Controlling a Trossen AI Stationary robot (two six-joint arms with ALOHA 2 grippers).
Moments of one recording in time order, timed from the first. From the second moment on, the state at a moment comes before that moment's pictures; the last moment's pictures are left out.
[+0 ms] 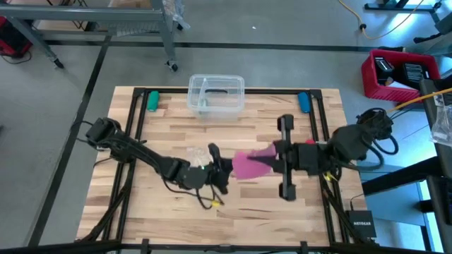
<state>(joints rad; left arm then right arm) -0.42 1.71 1.20 0.33 -0.88 0.61 0.58 1.50 1.91 -0.24 0.50 -0.35</state>
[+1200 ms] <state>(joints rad) -0.62 1.72 1.20 0.26 -0.92 0.60 0.23 1.44 2.00 -0.71 0.50 -0.25</state>
